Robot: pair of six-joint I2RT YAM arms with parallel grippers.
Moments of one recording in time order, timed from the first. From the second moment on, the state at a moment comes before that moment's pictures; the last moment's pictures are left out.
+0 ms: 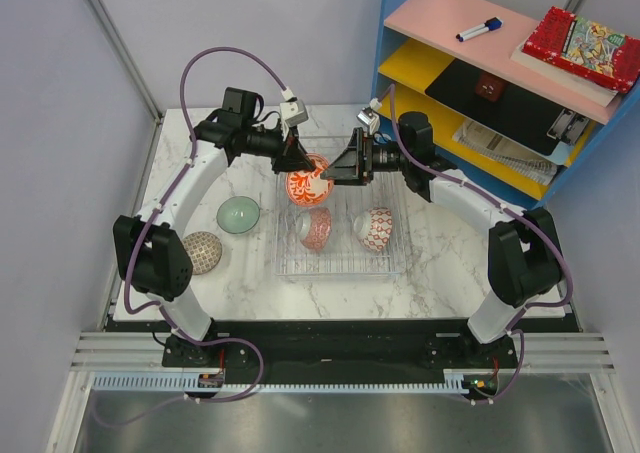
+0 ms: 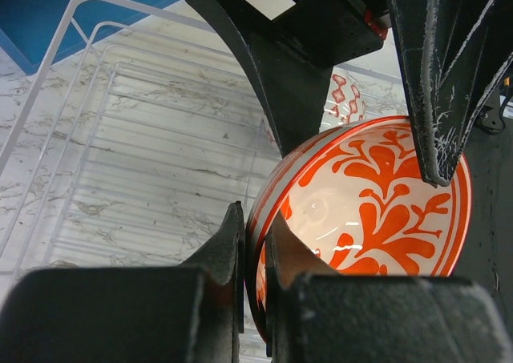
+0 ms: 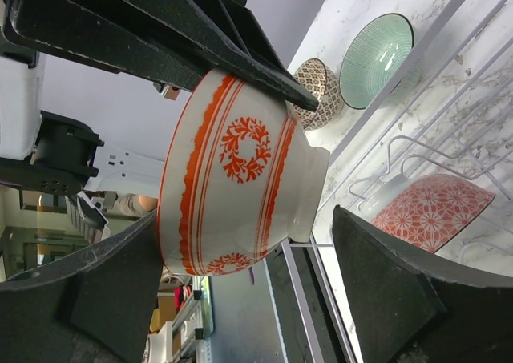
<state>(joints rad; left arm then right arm) -0.30 1.71 1.62 -0.70 0.99 0.54 0.40 1.68 1.22 0.20 -1.03 0.86</state>
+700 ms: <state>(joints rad) -0.30 1.71 1.62 -0.71 0.95 0.55 0.41 1.72 1.15 0.46 -1.04 1.06</state>
